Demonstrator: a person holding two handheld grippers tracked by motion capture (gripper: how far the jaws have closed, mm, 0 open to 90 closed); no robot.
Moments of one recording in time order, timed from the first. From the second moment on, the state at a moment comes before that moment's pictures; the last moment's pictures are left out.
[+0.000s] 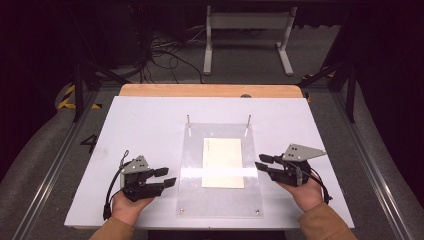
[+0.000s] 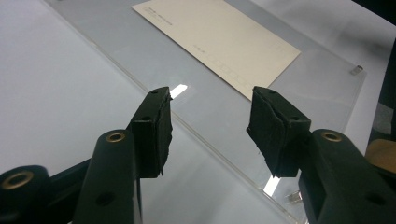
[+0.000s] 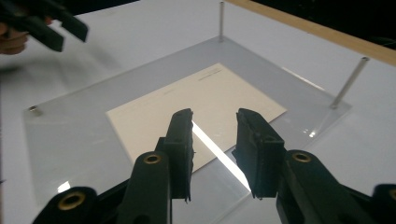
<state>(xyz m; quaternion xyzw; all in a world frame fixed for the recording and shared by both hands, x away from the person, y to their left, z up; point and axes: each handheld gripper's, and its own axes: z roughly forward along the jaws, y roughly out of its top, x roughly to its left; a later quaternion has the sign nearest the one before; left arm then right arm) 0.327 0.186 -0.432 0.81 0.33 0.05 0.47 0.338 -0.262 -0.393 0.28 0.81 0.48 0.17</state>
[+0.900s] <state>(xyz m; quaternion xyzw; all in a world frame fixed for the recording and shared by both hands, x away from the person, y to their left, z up) 0.318 0.210 -0.437 0.79 0.40 0.12 0.44 0.438 -0.245 -0.388 0.36 0.78 0.46 0.22</state>
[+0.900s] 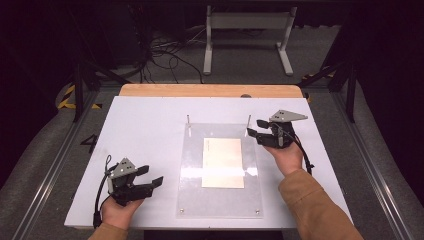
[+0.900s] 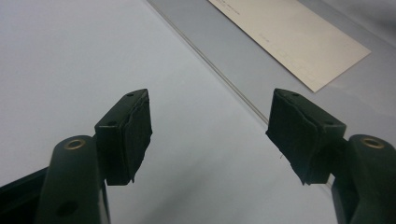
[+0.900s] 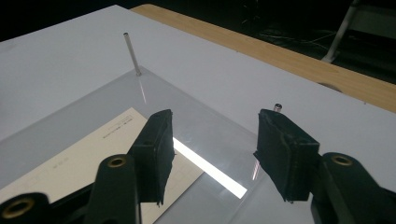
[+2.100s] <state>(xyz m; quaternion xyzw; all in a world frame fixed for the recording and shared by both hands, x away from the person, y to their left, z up) 0.313 0.201 -0.441 0.81 0.38 0.11 0.44 0.513 -0.247 -0.431 0.39 0.78 0.43 0.21</state>
